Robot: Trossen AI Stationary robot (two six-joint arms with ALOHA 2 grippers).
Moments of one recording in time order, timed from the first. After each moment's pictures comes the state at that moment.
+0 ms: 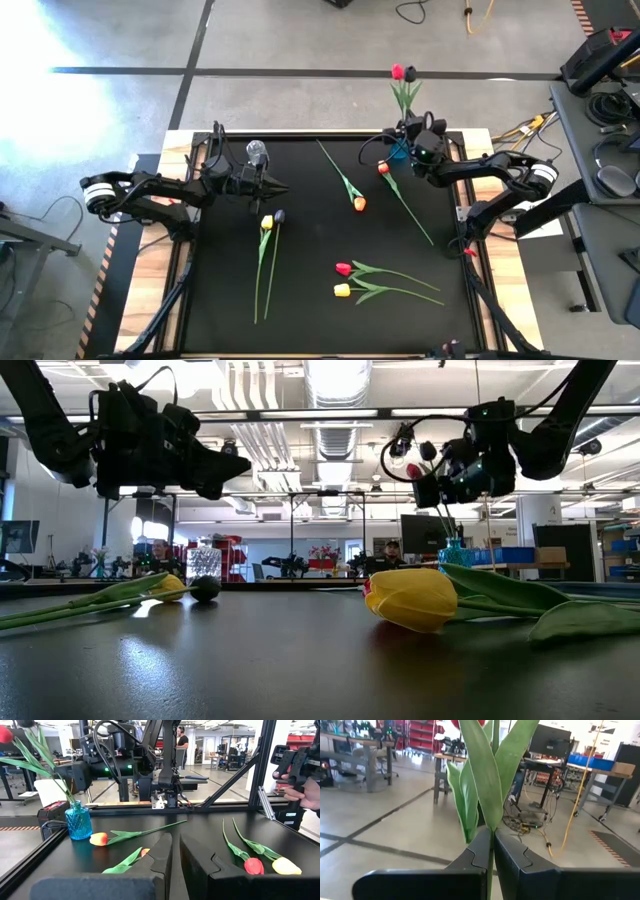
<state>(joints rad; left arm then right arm) 0.50 1.29 0.23 1.08 0.59 0.02 -0.67 1.51 0.49 1.03 0.79 -0.17</state>
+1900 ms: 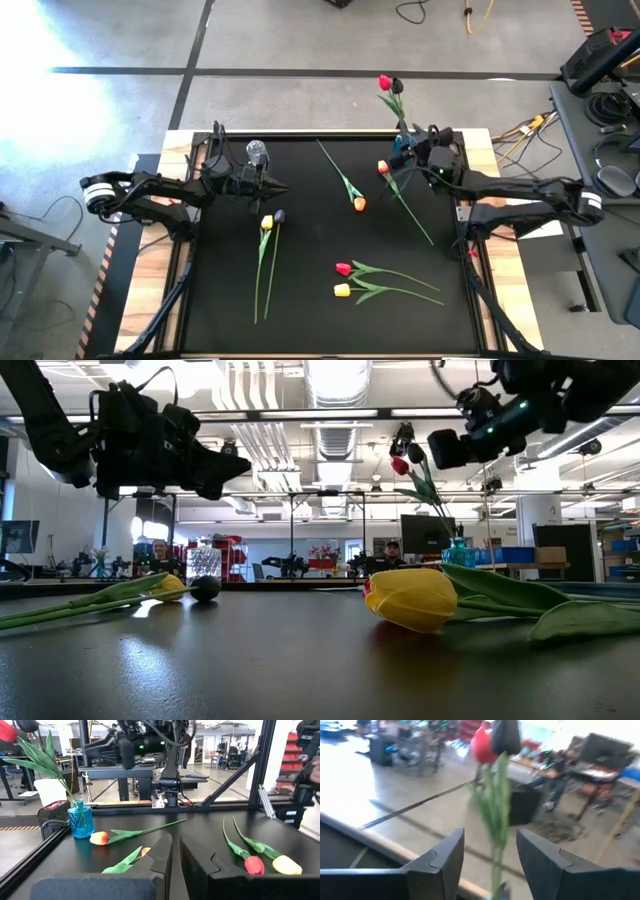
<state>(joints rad) 0.50 1.29 0.23 1.07 0.59 0.03 -0.38 1.02 0.49 0.41 0.82 -0.16</state>
